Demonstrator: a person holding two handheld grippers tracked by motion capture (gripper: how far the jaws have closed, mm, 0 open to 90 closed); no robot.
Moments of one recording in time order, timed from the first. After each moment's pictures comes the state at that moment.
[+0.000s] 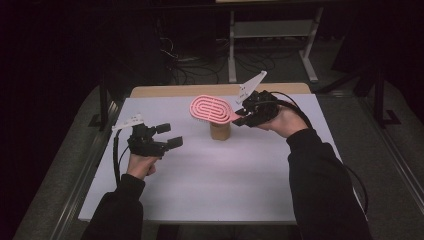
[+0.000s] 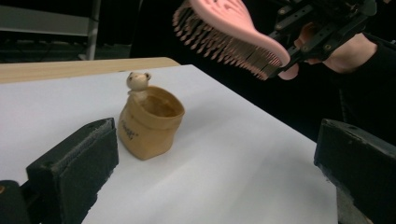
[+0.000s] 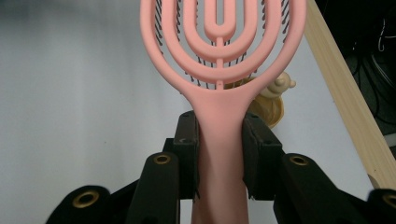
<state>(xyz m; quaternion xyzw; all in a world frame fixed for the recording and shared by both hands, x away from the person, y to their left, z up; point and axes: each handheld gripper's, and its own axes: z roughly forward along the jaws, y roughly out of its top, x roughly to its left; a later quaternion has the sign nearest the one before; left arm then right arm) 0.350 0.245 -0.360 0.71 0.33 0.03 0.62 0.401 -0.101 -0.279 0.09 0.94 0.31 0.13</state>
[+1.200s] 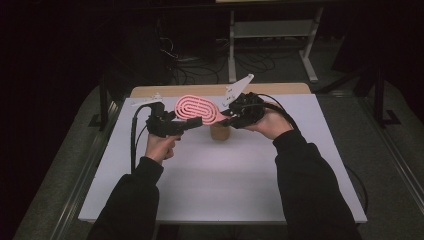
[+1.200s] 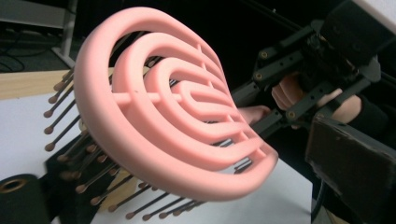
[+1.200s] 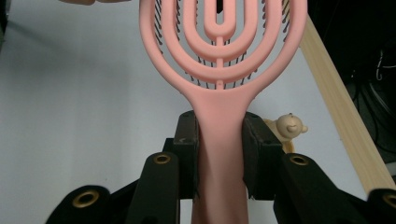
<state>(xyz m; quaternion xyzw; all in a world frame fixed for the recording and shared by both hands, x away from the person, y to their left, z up) 0.381 0.198 -0.327 0.69 0.34 -0.02 0.64 0.398 -0.071 -0.281 0.07 0.93 0.34 0.14</state>
